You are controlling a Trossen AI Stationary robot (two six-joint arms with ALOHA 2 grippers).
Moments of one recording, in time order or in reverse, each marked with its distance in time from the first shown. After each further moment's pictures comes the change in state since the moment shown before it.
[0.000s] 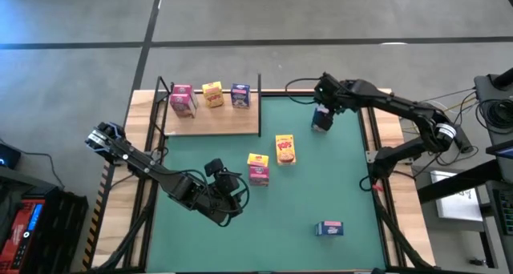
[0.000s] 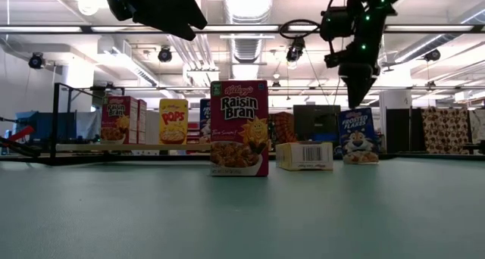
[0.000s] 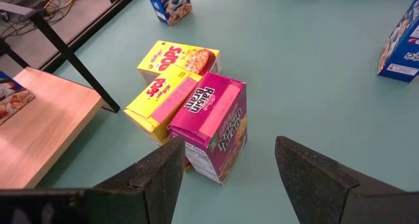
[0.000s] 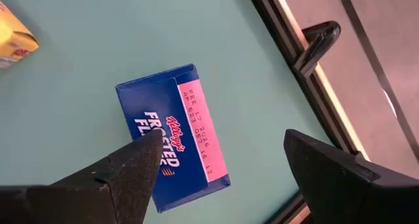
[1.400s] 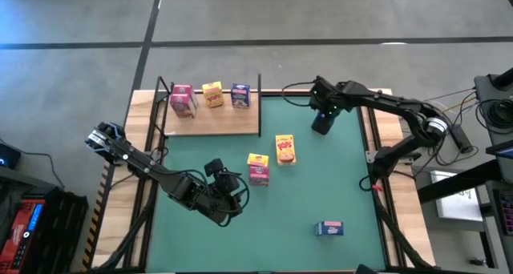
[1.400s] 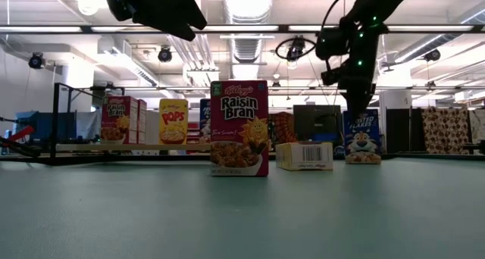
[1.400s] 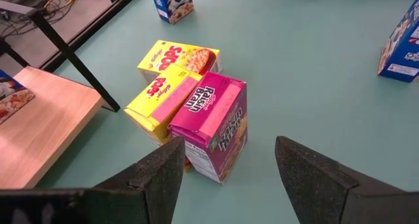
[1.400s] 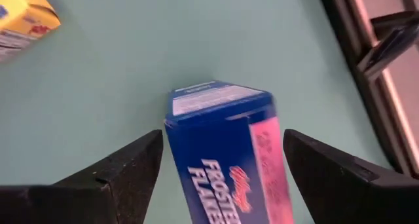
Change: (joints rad) left arm 0.000 0.000 0.000 -0.002 0.000 -0.004; right arm -0.026 0.098 -0.042 0.052 -0.126 -0.059
